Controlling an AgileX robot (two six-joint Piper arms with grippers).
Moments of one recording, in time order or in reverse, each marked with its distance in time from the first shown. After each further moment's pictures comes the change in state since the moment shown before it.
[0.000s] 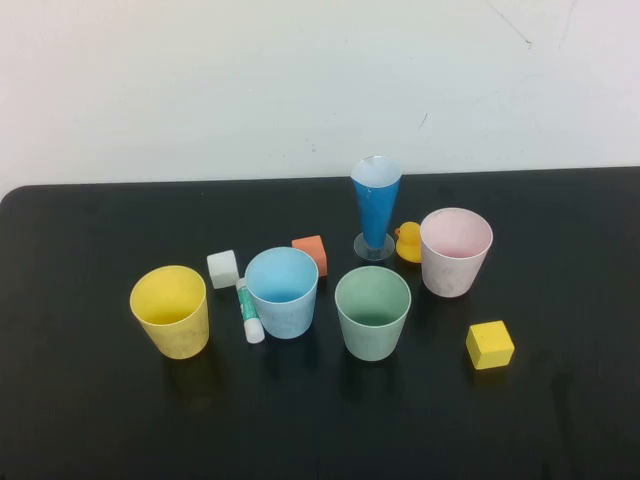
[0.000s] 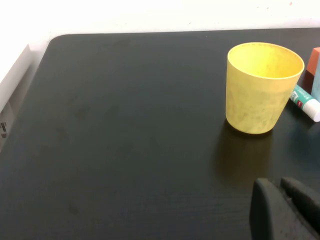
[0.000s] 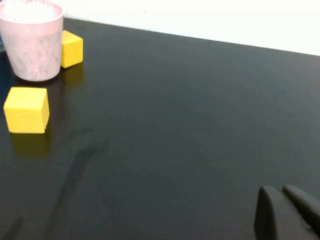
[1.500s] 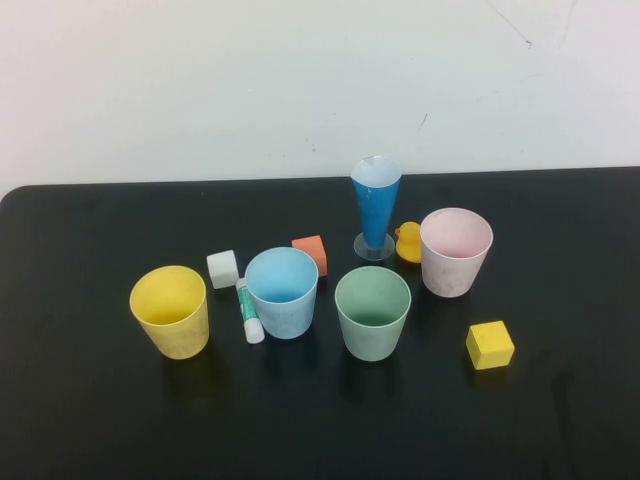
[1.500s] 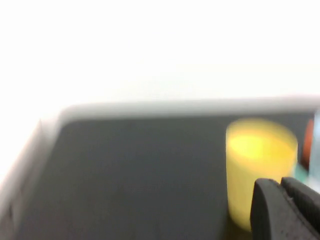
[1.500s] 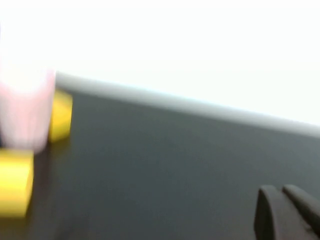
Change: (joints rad) right arm 0.000 0.000 0.003 -0.034 -0.186 0.000; left arm 0.000 0.000 0.004 0.002 -0.229 0.000
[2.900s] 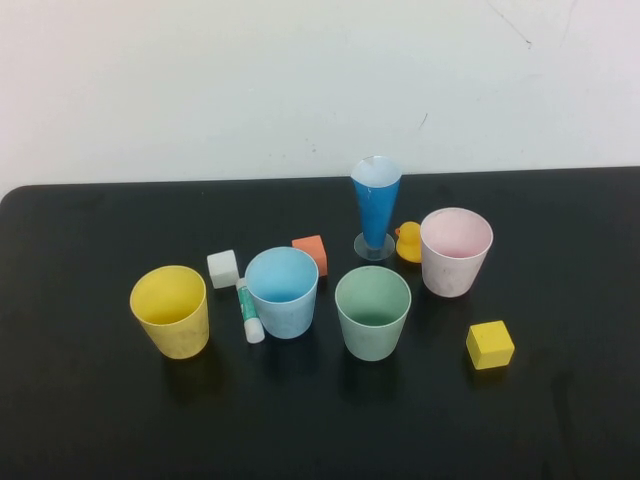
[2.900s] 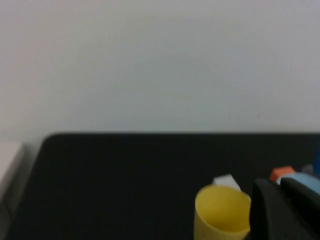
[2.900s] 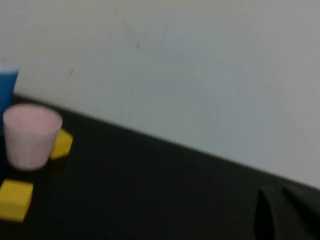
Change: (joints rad) right arm 0.000 0.147 -0.389 0.122 0.218 -0.248; left arm 0.000 0.463 -0.577 -0.072 0.255 0.005
